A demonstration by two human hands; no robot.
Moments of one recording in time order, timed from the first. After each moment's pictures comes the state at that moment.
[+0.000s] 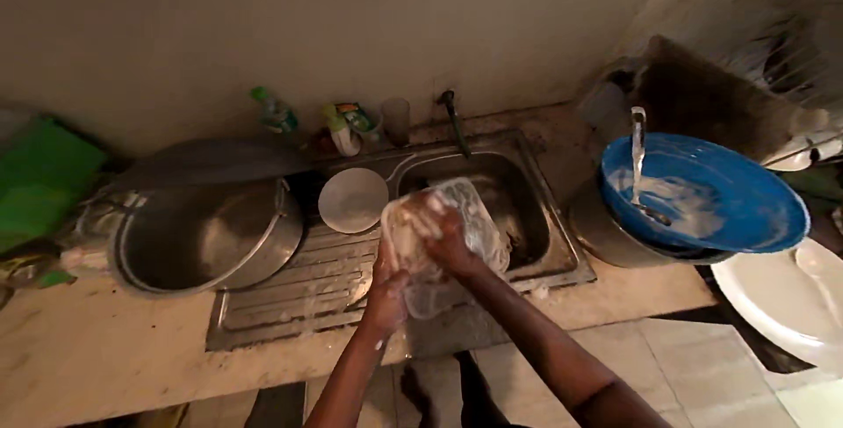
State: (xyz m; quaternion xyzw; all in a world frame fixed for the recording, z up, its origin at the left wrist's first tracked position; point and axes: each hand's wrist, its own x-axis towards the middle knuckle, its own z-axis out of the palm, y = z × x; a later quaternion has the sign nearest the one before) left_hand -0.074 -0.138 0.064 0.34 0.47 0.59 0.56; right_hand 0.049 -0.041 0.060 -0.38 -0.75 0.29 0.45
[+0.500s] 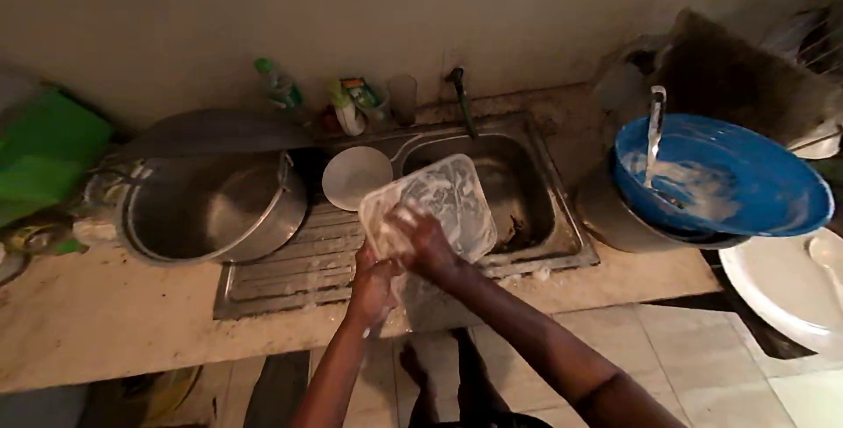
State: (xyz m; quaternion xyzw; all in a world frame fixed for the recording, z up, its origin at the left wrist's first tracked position) left_hand -0.084 -0.166 0.072 0.26 0.53 0.60 0.54; right_hand 0.030 -0.085 0.088 -0.35 -0.82 0.26 0.36
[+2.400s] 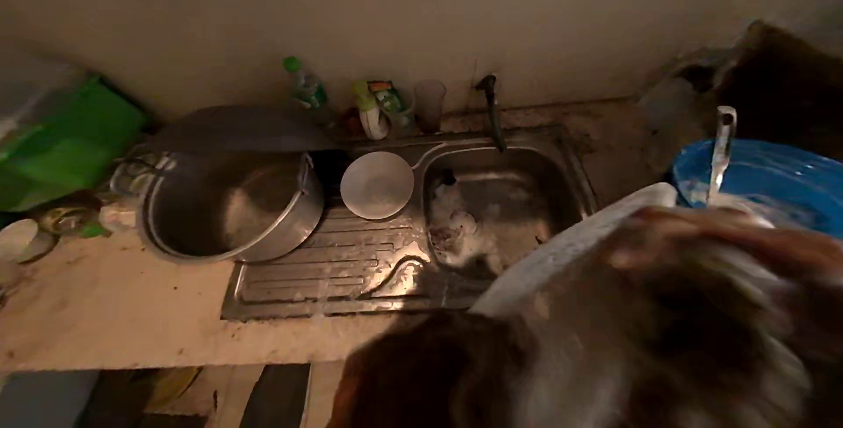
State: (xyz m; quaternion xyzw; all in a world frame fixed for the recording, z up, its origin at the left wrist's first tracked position) left_hand -0.057 -0.215 0.237 0.71 0.45 0.53 0.08; right_hand 0.145 -0.114 0.220 -0.26 -0.76 0.19 0.56
